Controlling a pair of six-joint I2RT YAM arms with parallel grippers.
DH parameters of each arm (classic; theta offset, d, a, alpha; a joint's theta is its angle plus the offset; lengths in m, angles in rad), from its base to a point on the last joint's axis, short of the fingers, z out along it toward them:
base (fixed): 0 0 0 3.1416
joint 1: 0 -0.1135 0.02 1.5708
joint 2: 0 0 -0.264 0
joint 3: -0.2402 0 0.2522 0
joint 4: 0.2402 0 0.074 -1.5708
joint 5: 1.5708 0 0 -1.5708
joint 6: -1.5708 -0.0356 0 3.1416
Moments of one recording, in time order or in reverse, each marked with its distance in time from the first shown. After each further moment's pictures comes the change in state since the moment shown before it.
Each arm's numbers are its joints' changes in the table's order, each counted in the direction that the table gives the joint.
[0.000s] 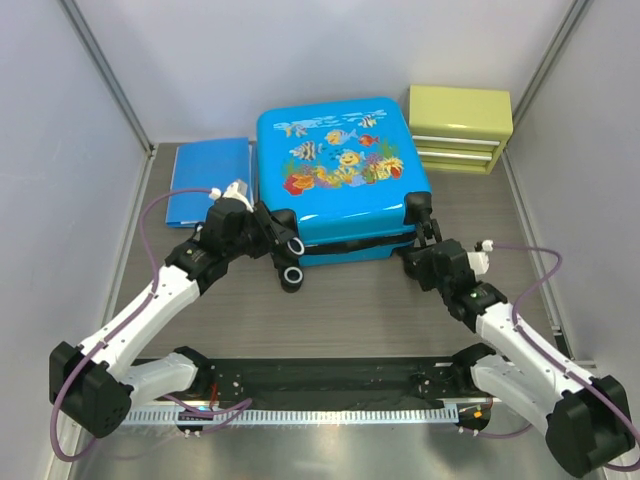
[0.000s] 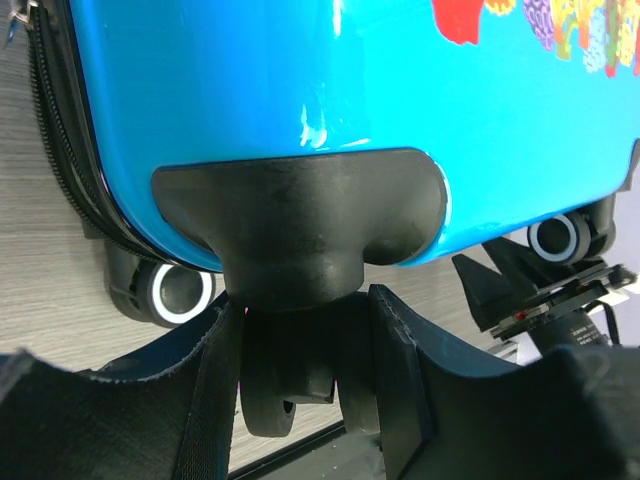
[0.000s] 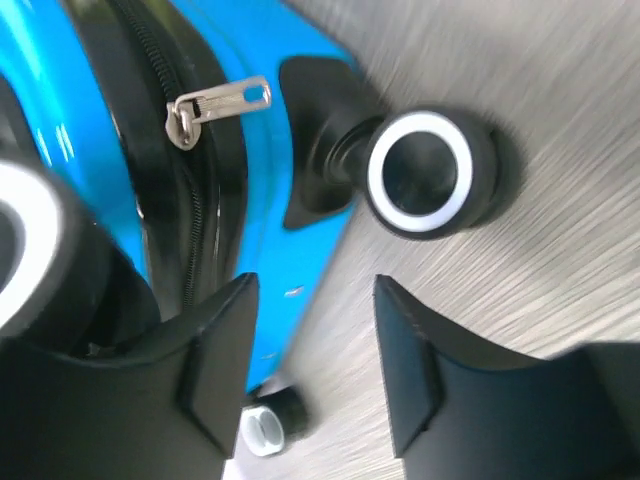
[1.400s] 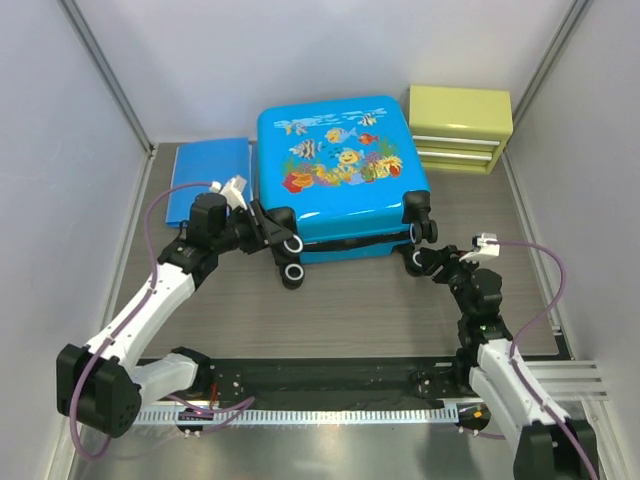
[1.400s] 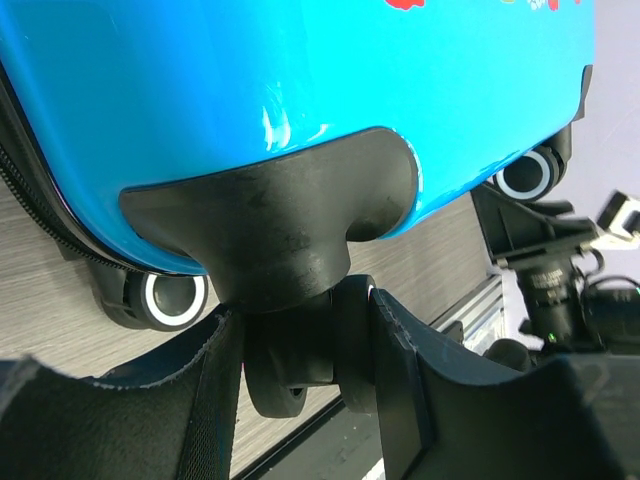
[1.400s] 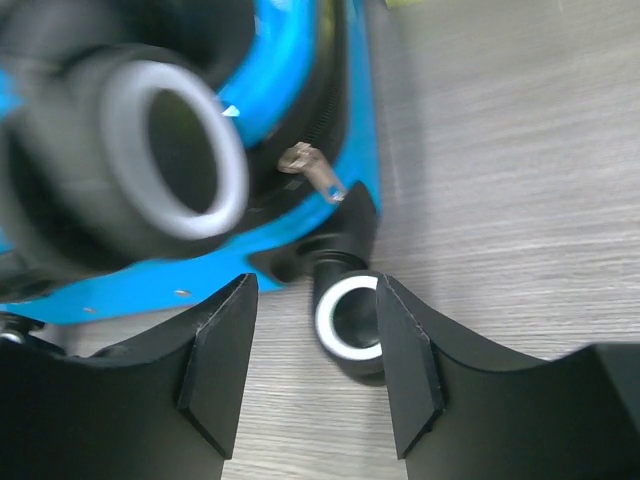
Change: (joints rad) left arm -0.161 0.004 0.055 -0.111 0.335 -0.152; right arm 0.288 -0.261 0.348 -0.639 -0.346 1.071
